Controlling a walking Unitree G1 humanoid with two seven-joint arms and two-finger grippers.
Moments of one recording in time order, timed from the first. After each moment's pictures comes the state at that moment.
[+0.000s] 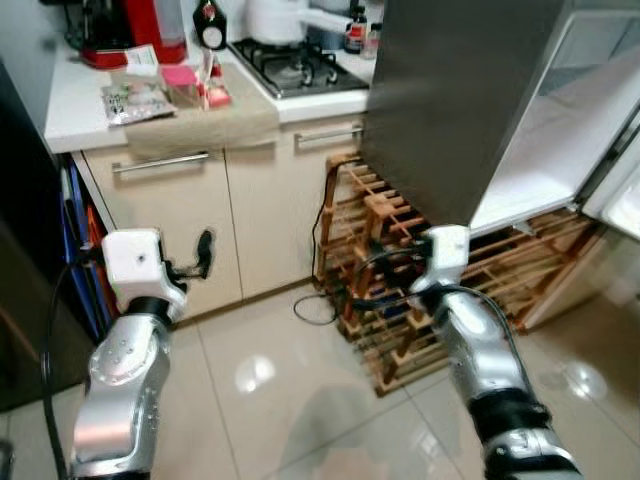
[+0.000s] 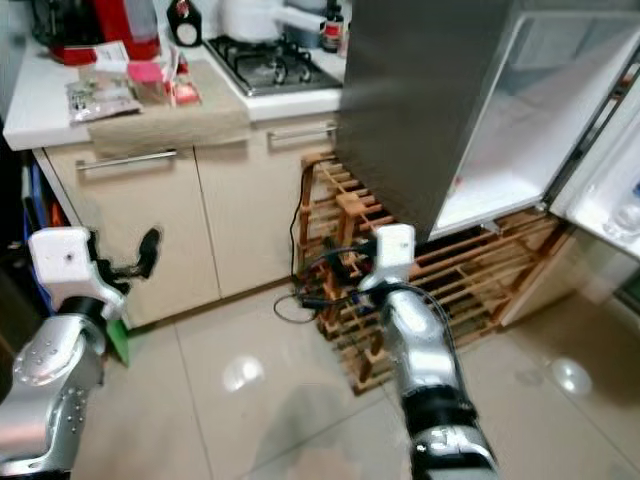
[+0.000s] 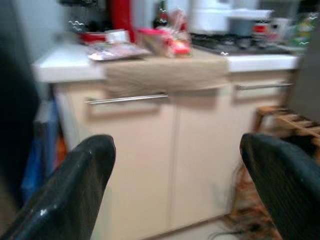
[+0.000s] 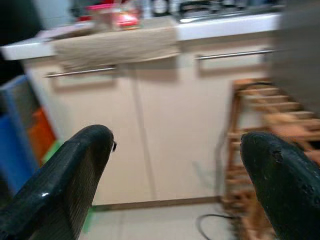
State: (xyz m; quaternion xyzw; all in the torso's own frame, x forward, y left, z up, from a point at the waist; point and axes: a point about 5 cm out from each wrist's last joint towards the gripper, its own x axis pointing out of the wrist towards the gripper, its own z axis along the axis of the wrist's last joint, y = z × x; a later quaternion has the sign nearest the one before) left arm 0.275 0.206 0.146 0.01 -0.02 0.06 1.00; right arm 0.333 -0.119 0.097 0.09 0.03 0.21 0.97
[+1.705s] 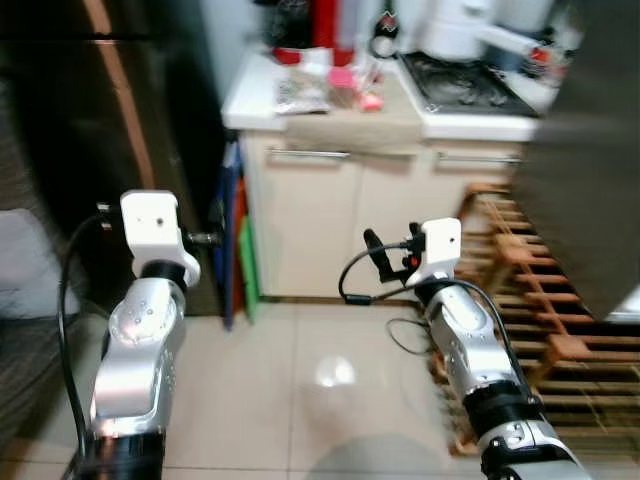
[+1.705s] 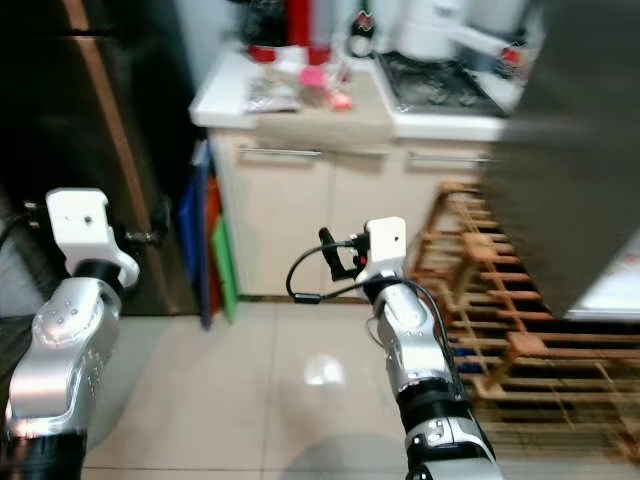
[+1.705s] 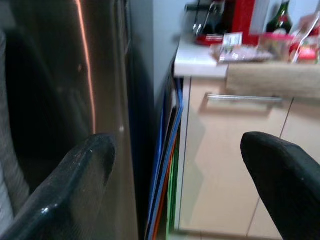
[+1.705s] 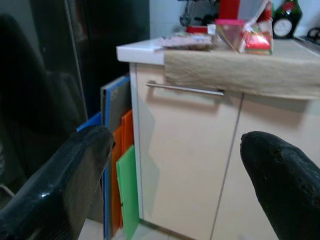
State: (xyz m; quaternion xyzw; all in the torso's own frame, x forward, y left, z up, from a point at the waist) left arm 0.291 0.180 0.149 0.00 -0.02 0.02 1.00; right arm 0.343 -0.128 0.109 0.03 -0.02 0.15 0.99
